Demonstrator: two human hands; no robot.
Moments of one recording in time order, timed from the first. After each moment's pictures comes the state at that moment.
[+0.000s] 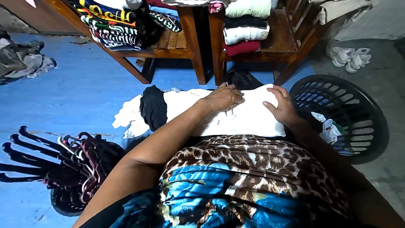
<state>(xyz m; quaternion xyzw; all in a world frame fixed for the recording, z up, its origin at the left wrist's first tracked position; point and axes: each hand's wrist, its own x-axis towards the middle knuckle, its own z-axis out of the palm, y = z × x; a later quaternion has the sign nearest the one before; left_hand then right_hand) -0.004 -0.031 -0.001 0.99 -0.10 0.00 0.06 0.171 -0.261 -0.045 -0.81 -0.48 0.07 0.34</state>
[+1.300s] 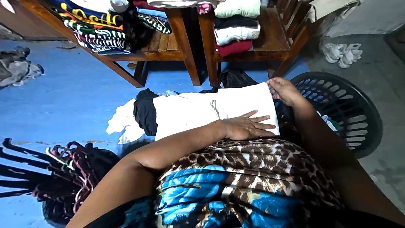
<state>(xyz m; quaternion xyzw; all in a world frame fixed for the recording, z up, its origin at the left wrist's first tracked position) 0.006 -0.124 -0.021 0.91 -0.29 -0.10 0.26 0.236 -0.233 -0.024 -0.77 -0.28 0.31 0.47</state>
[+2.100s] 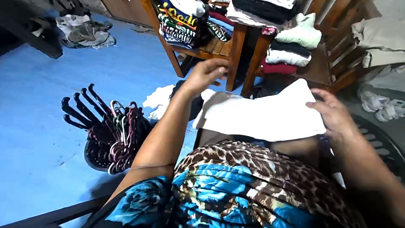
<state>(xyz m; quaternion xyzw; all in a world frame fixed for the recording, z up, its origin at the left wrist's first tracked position) -0.165 0.037 0.074 0.78 0.21 0.28 0.52 0.110 -0.228 0.087 -0.72 -0.31 0.30 0.55</state>
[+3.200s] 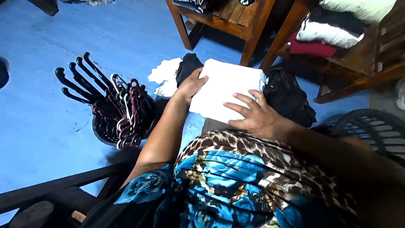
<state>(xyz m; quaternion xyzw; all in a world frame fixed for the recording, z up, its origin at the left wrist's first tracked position) -0.229 0.061 -0.046 0.56 0.42 0.25 0.67 -0.002 -0.126 0.003 -0.36 -0.91 -0.05 0.18</state>
